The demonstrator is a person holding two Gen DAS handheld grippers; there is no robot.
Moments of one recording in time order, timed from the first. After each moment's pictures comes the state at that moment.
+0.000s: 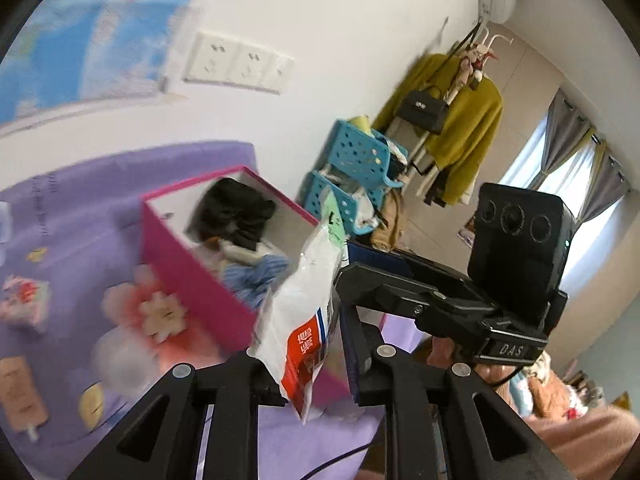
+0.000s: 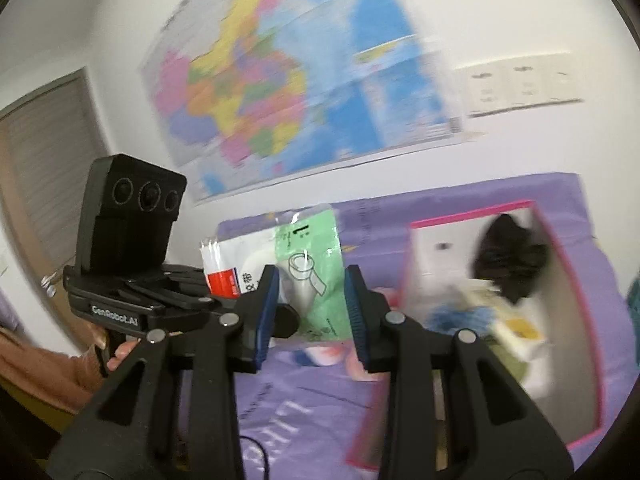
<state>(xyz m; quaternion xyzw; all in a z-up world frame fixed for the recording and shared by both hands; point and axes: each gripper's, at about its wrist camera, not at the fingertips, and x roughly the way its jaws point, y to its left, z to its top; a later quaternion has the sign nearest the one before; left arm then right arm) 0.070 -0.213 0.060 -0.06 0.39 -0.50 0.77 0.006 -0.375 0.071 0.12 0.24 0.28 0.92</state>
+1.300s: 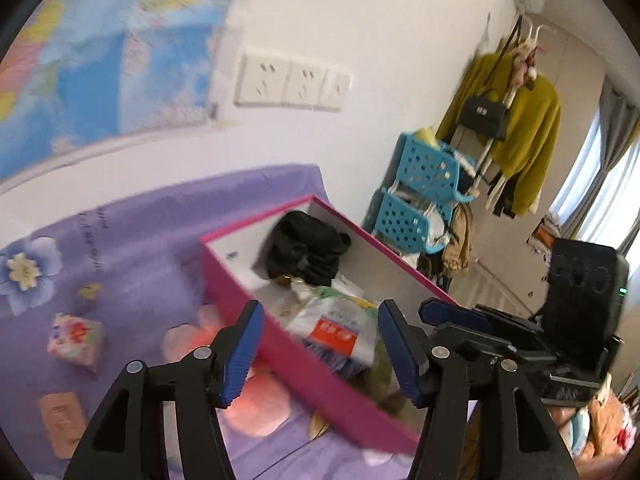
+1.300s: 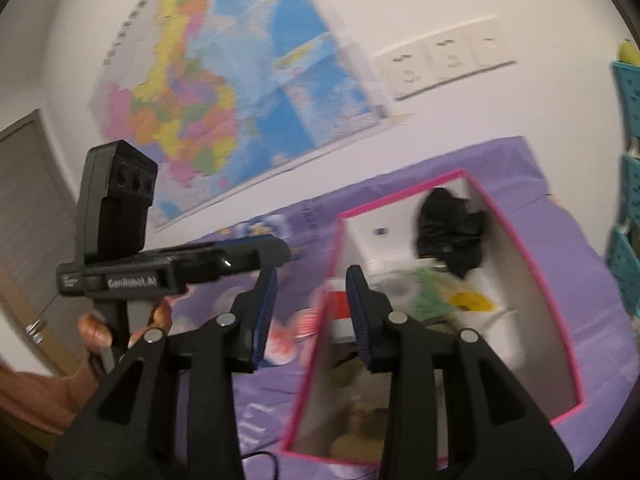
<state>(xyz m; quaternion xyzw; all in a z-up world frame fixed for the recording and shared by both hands) 0.096 -0.207 0.066 -0.02 0.36 -0.39 0.85 0.005 -0.409 0.054 0.17 0.26 0.23 0.92</state>
